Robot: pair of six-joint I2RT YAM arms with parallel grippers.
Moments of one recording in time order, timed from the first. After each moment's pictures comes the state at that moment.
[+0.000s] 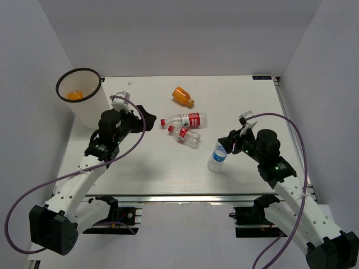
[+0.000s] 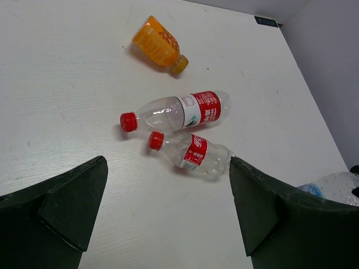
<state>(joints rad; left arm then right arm) -0.34 1.00 0.80 -0.04 0.09 -0.41 0.40 0.72 0.56 -0.12 -0.28 0.09</state>
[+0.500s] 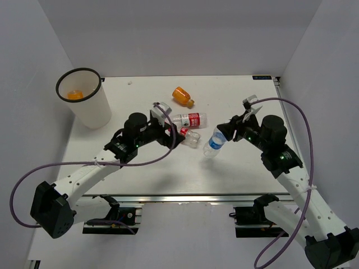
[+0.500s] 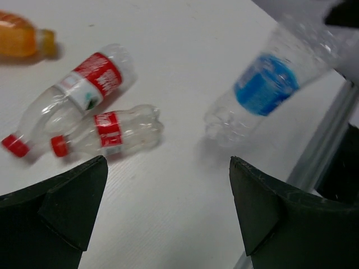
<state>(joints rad) -0.61 1.14 0.83 0.01 0.25 -0.19 0.40 0.80 0.77 -0.17 -0.30 0.13</state>
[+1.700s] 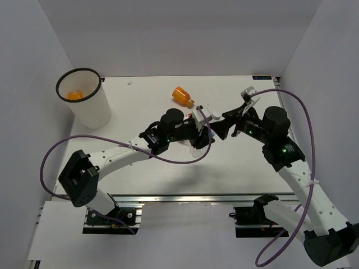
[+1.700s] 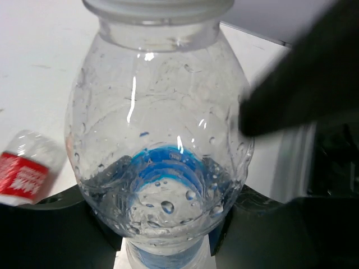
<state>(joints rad) -0.87 1.52 1.09 0.17 0.40 0.02 0.40 0.89 0.93 -0.17 -0.52 0.19</state>
